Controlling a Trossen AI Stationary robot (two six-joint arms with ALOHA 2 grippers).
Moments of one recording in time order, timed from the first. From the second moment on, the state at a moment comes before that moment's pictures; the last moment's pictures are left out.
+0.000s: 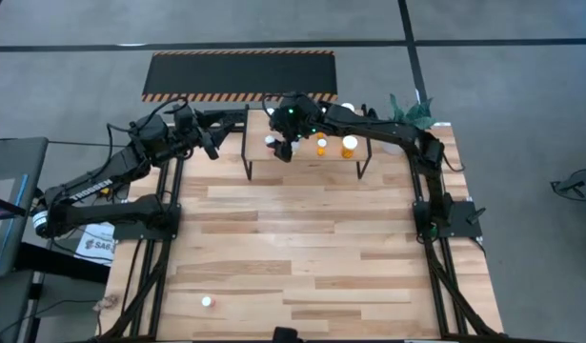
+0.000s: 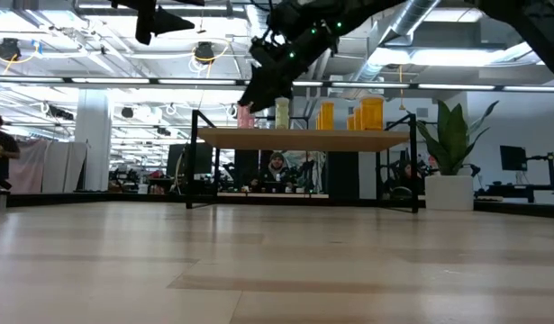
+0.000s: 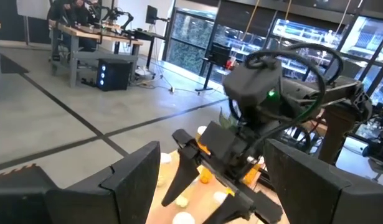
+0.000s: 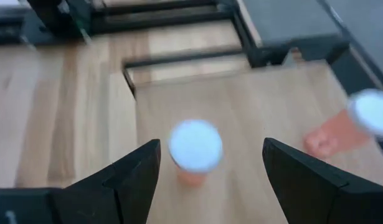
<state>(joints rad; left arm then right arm) 0.53 0.77 0.81 -0.02 -0.04 -0.28 -0.40 2.04 1.87 -0.49 -0.15 -0.15</state>
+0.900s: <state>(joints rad) 0.53 0.77 0.81 0.01 -0.03 -0.32 -0.37 2.04 1.87 -0.52 -0.14 -0.17</state>
